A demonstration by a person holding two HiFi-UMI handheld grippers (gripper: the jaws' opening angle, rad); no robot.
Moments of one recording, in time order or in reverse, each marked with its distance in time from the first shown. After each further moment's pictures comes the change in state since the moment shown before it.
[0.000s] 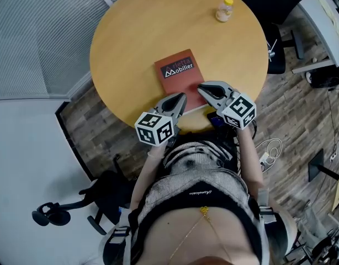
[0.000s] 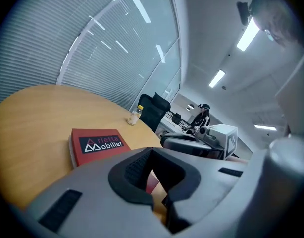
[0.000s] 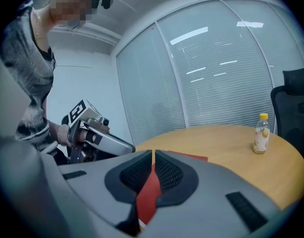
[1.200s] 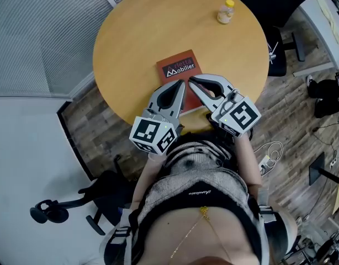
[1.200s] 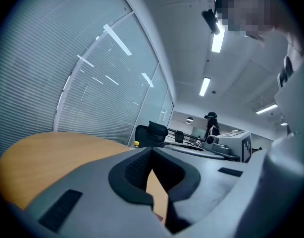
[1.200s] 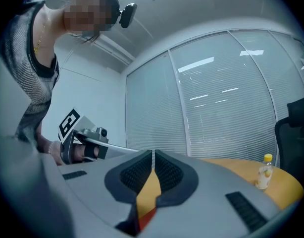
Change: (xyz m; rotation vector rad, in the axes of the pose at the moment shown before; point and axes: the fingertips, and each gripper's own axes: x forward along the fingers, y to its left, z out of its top) left arm -0.038 -0.051 0.101 0.231 -0.306 0.053; right arm -0.011 0.043 0.115 -0.128 -0.271 -0.020
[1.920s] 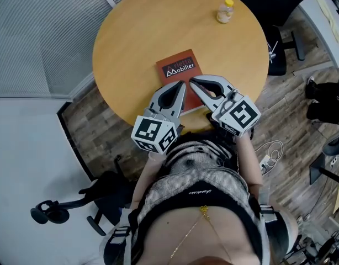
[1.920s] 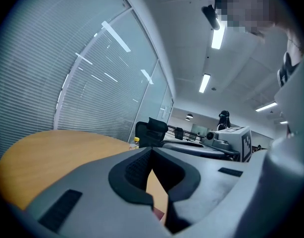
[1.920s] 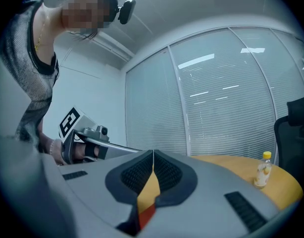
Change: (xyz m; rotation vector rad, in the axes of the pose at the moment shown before) left arm 0.000 -0.001 -0.012 0.021 0.039 0.001; right arm -0.003 0.001 -0.009 0.000 0.038 0.001
